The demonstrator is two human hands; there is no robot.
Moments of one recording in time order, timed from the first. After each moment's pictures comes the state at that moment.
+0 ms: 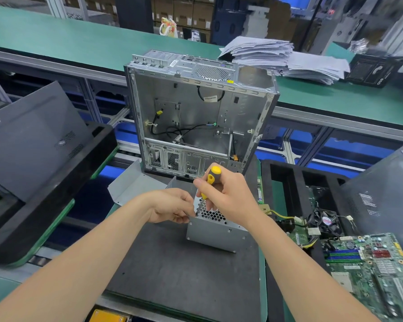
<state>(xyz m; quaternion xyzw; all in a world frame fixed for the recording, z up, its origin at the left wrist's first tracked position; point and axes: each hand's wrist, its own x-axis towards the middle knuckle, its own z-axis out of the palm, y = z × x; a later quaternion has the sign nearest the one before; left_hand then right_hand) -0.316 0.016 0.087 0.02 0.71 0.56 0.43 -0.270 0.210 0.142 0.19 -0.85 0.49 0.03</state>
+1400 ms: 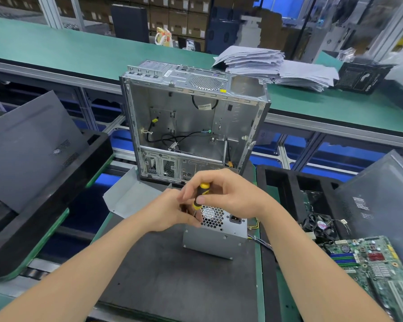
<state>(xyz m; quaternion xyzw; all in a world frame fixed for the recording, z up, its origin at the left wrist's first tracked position) -0.300 0.015 0.099 0.25 0.83 0.47 0.18 -0.283 0.229 0.189 0.36 -0.77 0.50 -0.16</state>
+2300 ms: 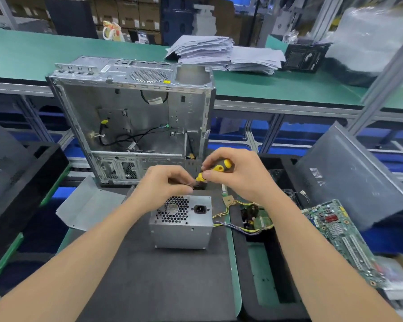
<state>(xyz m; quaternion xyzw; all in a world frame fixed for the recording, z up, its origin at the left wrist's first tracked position) -0.325 0.092 0.127 0.28 0.84 0.46 0.07 -0.252 0.321 0.197 0.11 -0.91 0.39 0.09</state>
